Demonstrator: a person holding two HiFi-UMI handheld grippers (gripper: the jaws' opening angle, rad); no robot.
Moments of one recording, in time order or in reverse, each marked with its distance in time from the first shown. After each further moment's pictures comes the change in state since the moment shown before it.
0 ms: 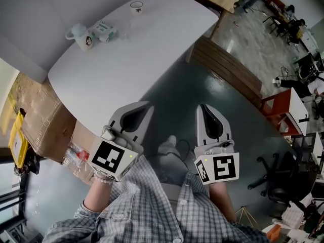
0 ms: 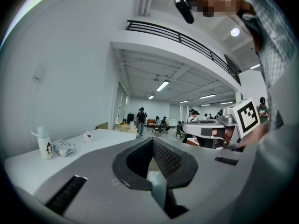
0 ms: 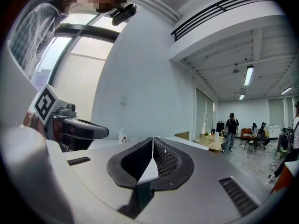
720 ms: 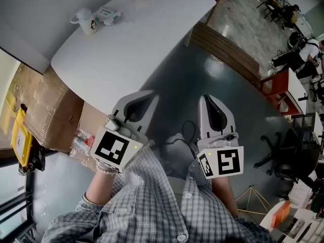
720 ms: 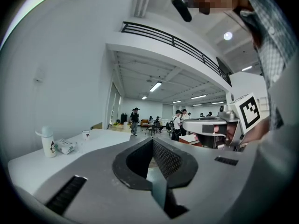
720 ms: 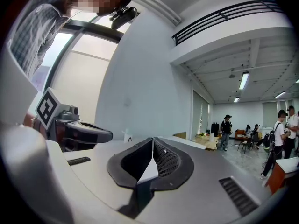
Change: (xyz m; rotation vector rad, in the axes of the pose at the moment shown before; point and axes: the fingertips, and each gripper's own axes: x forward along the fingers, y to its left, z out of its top) left arm -0.083 -0.012 -0.012 0.028 -0.010 -0.089; right arm -0.054 0.086 0.014 -0.010 -0.010 -0.063
